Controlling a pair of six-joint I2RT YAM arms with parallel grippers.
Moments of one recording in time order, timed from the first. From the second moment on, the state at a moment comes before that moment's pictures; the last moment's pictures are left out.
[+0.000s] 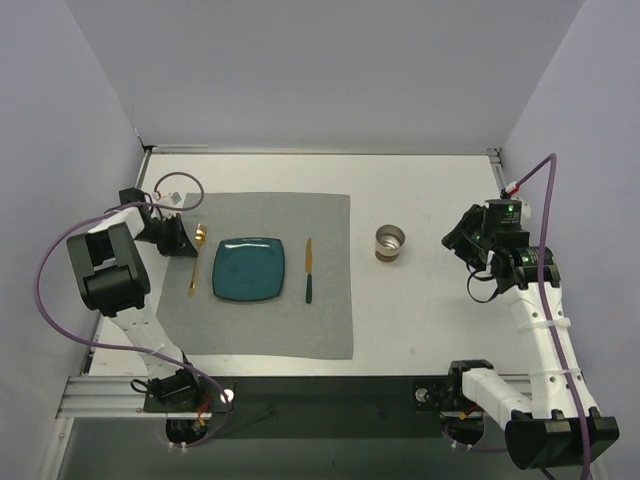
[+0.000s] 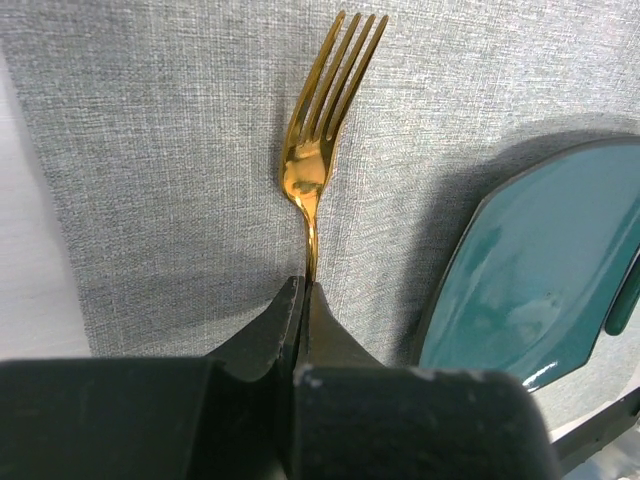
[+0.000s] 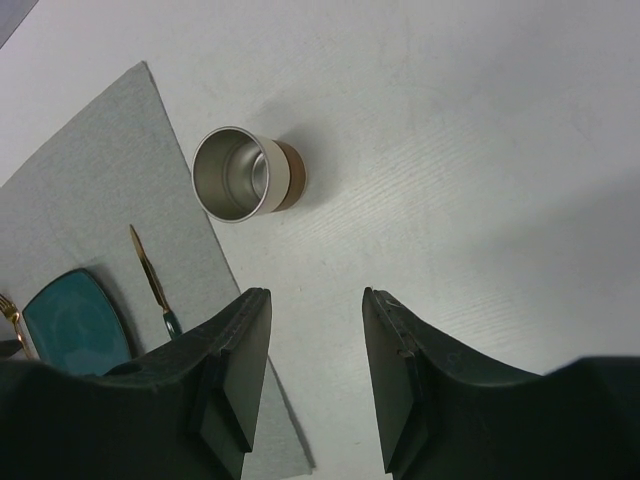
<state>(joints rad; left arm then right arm) 0.33 1.96 1.28 -0.64 0.54 0.12 0.06 0.98 1.07 -0.86 0.09 0.63</state>
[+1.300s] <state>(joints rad) 0.38 1.65 1.30 -0.85 0.39 0.23 0.28 1.96 1.53 -0.90 0.20 0.42</state>
